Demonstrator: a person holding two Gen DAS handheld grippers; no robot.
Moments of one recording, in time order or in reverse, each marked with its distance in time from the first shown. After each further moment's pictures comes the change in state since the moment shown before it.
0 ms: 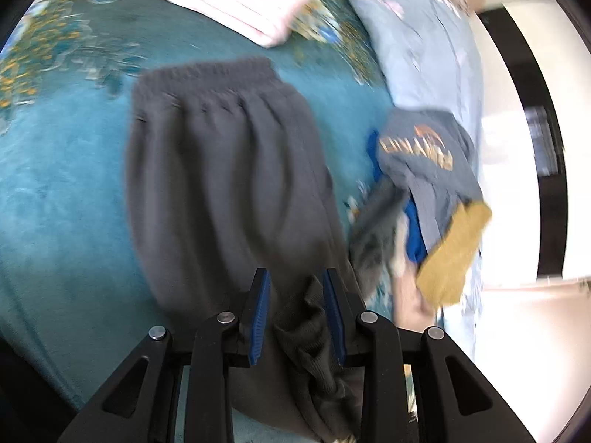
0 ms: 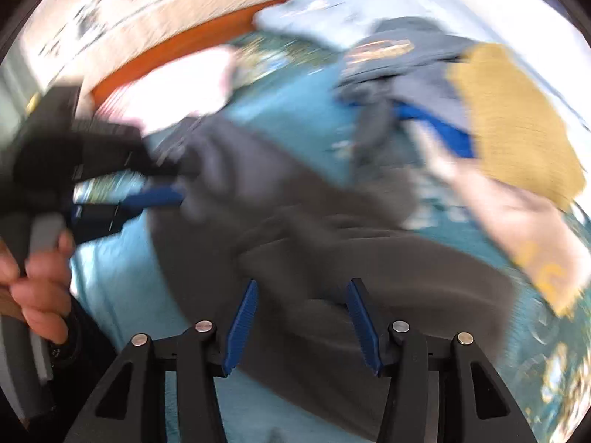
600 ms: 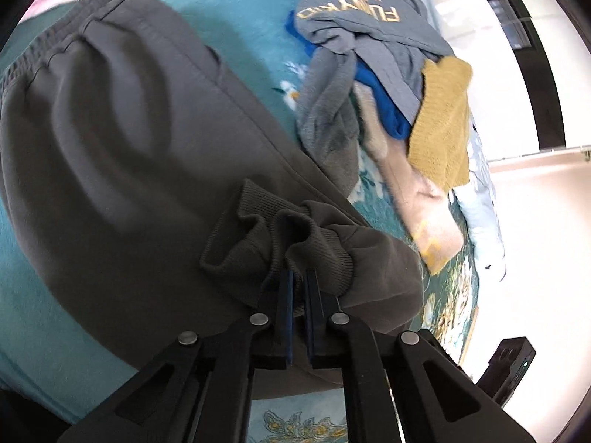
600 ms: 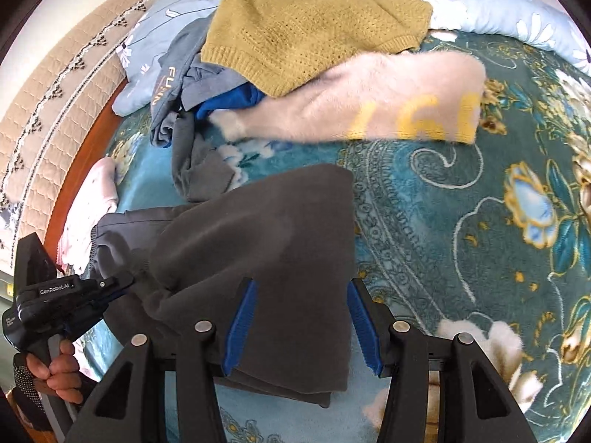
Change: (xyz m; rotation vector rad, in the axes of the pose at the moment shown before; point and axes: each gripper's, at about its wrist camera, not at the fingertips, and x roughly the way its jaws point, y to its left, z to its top) left arm 0.058 -0.051 -0.039 0.337 0.242 0.029; right arm -0.017 -0.155 -0.072 0.602 -0.007 -0.003
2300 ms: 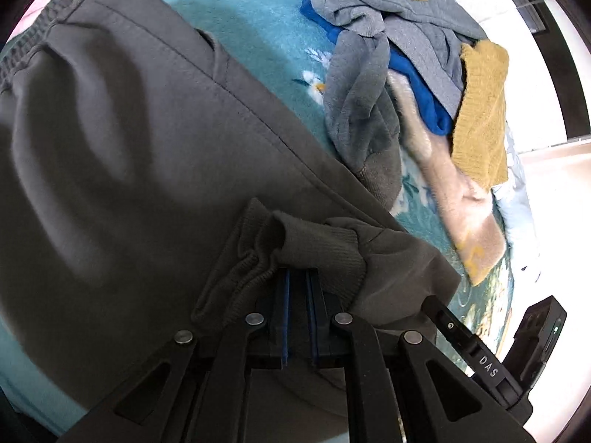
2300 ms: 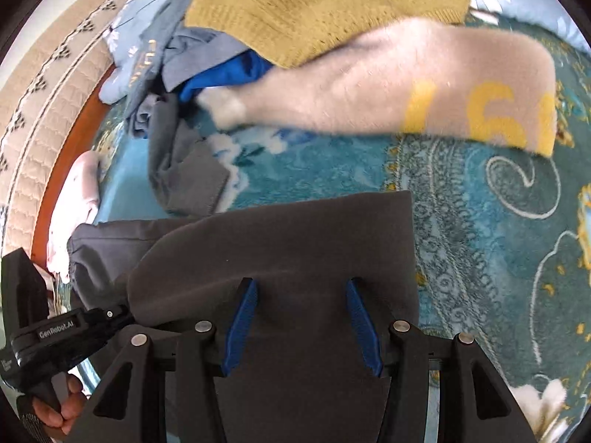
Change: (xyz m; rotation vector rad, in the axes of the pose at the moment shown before) left arm 0.029 0.027 0.029 0.024 0.021 0.137; right arm 0.080 0.020 0.036 0.009 0.070 -0.004
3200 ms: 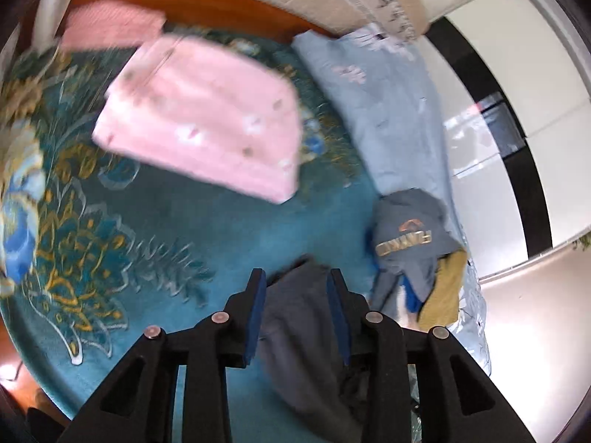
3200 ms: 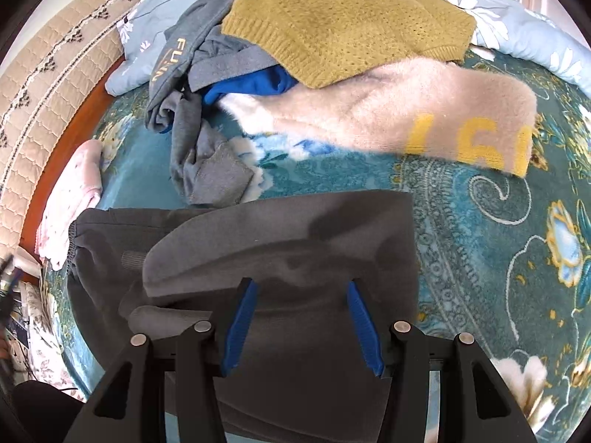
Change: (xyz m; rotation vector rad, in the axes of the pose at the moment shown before) left arm -0.224 0.216 0.039 -0.213 -0.432 -0.149; right arm -0.031 0.035 -0.016 -0.081 -0.055 -0.091
